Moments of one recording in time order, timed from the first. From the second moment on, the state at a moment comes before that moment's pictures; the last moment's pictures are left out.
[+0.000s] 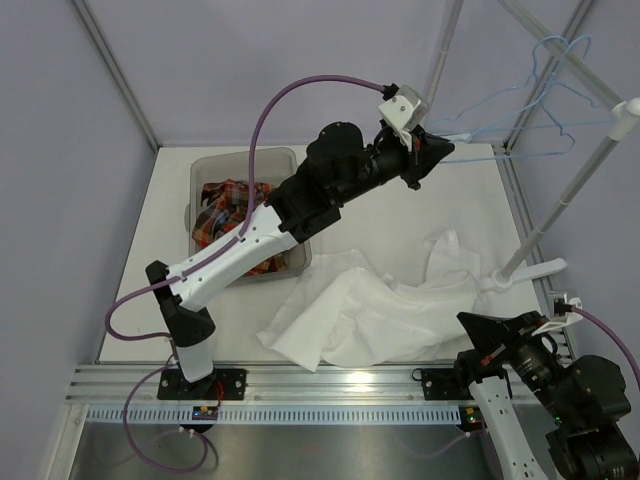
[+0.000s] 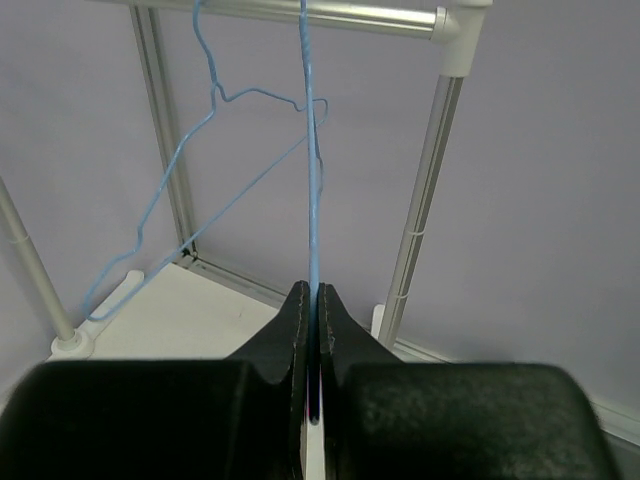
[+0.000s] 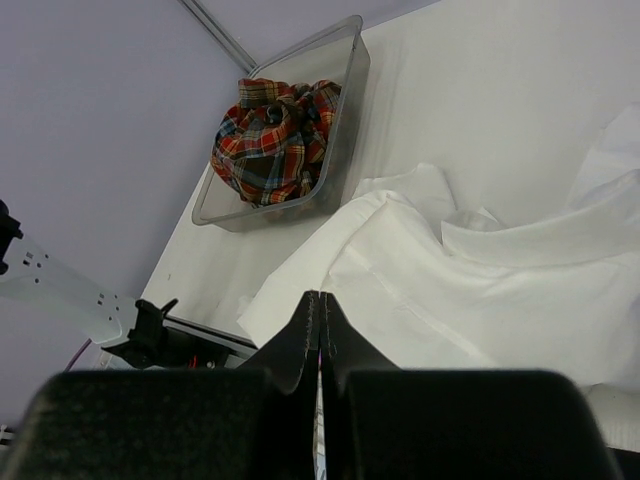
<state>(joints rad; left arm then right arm) -1.04 1.79 2.08 -0.10 0.08 -0.10 0.17 0.12 1.11 -1.10 -0.31 0.57</state>
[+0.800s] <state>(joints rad) -1.02 1.81 1.93 -0.04 0.13 -0.17 0.17 0.12 1.08 -1.09 -0.30 0.54</state>
